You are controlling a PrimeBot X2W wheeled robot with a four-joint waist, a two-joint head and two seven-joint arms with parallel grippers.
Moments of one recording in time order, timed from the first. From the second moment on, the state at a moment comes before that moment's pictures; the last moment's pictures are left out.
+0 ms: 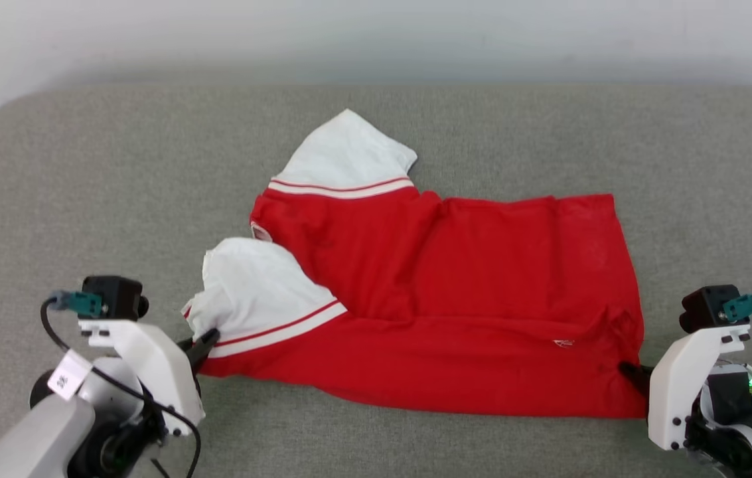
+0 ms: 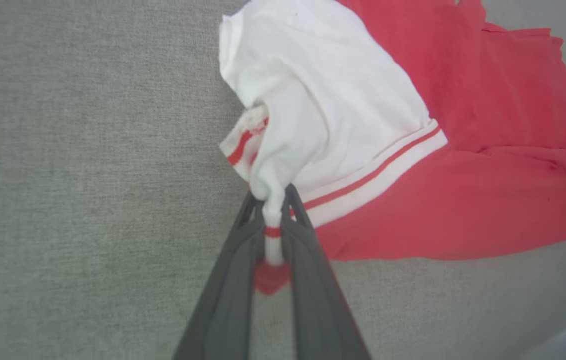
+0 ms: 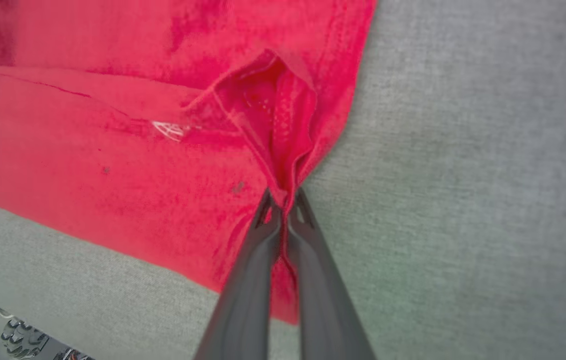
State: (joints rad) left arm -0.34 0.69 -0.59 0.09 -1.07 0.16 0.34; right arm -0.17 -0.25 0.02 0.15 0.45 0.13 0.77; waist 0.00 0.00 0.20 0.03
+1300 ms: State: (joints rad) left arm -0.06 0.61 -0.60 0.13 -1.08 0.22 0.12; right arm 0.14 -0.20 -0.03 0.04 0.38 0.13 0.31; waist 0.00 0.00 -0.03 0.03
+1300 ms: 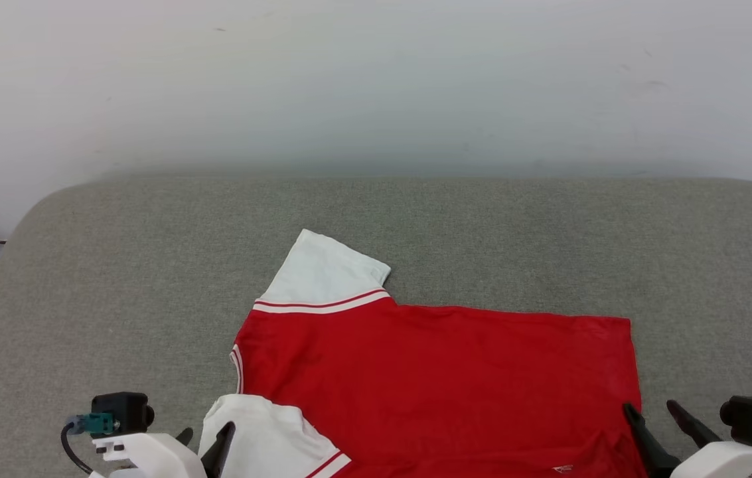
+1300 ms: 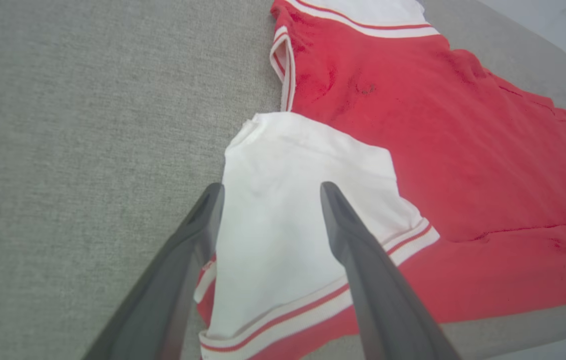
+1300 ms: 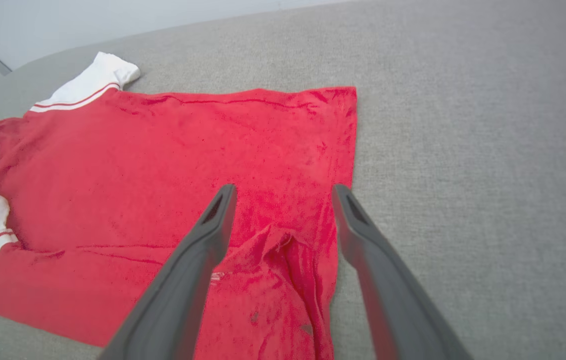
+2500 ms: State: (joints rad) left arm -0.85 0.64 -0.58 0.38 -0.95 0.02 0.32; right arm -0.13 -0.05 -0.08 -0.19 0.20 0.13 0.00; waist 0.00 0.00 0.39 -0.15
